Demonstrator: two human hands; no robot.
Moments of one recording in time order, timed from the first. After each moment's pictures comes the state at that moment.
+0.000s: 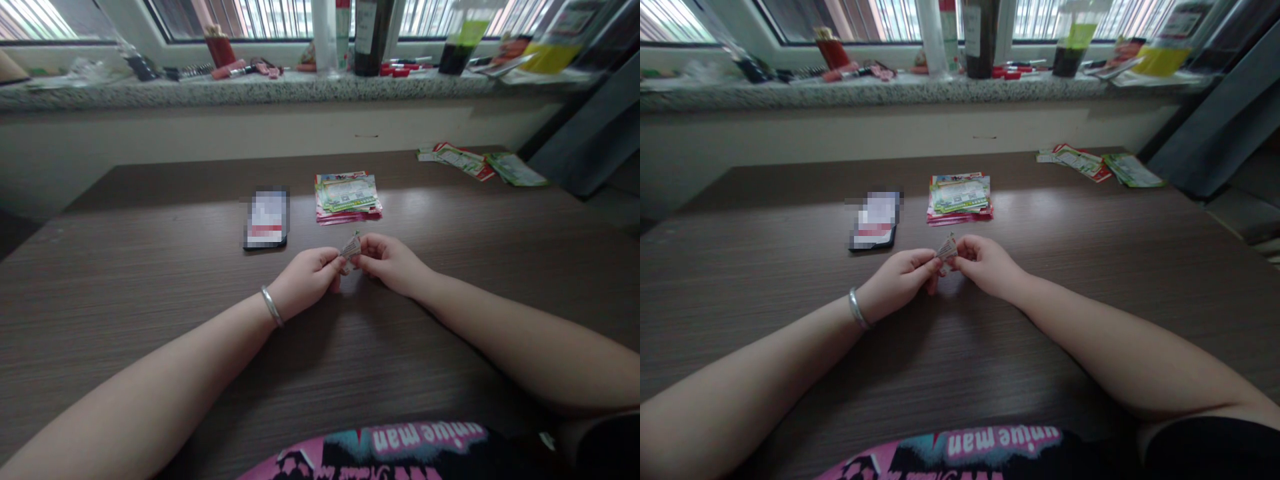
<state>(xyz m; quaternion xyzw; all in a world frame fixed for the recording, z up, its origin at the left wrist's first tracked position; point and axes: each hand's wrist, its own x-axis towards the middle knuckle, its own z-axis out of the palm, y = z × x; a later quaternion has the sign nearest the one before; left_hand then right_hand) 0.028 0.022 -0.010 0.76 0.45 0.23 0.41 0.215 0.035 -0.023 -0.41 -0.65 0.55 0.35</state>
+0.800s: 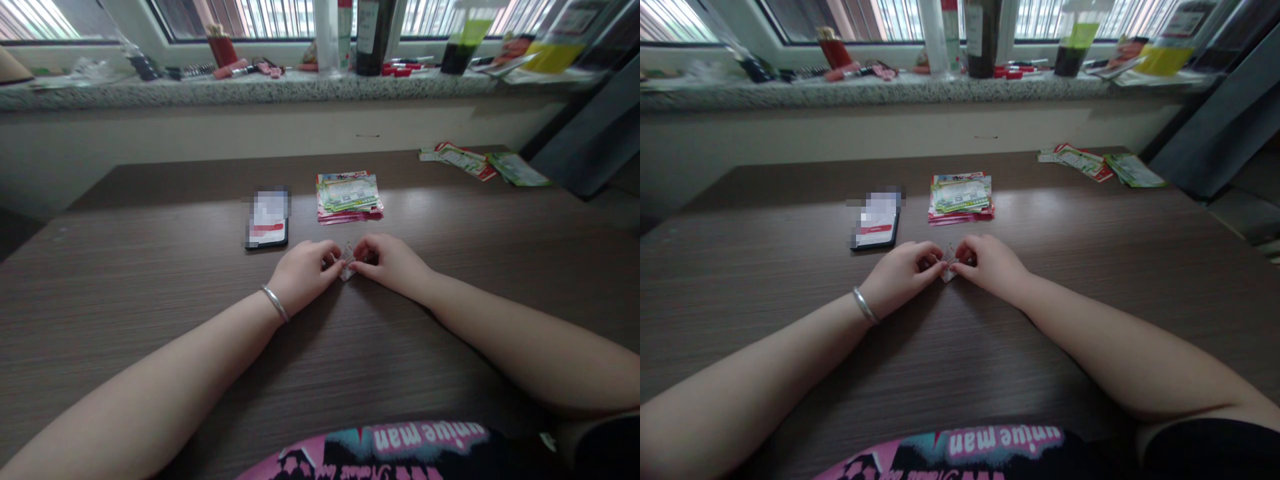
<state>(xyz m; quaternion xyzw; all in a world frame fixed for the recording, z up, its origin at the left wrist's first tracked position) 0.024 0.026 -0.012 0.82 0.52 0.18 0.16 0.222 0.037 -0.022 -0.49 -0.81 0.24 0.23</state>
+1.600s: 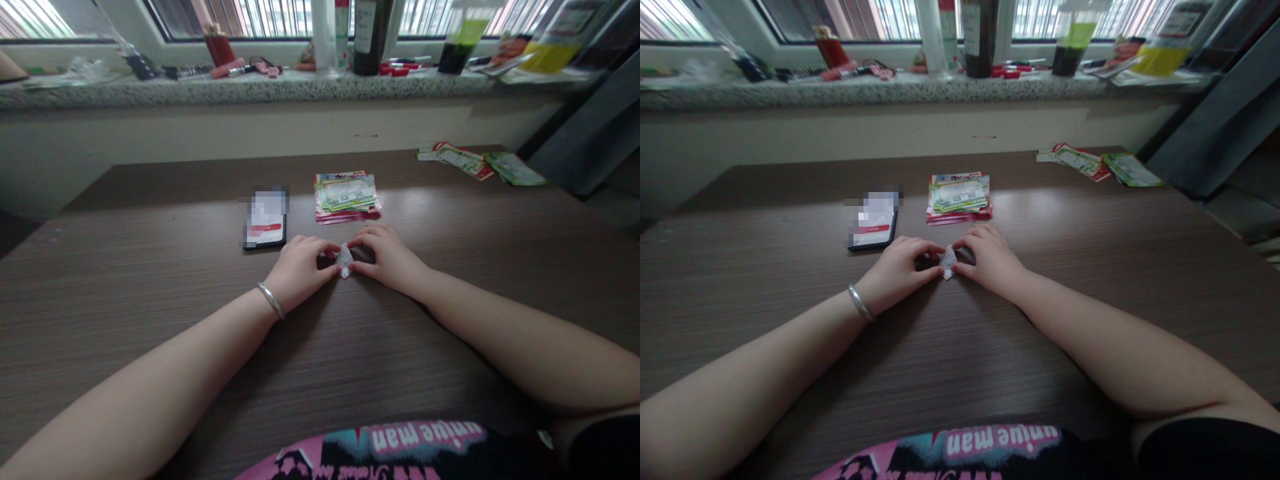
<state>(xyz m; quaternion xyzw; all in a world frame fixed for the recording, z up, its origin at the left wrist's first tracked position) 0.020 0.035 -0.019 0.84 0.49 0.19 0.16 0.230 0.050 -0.037 -0.45 -0.85 0.13 0.23</state>
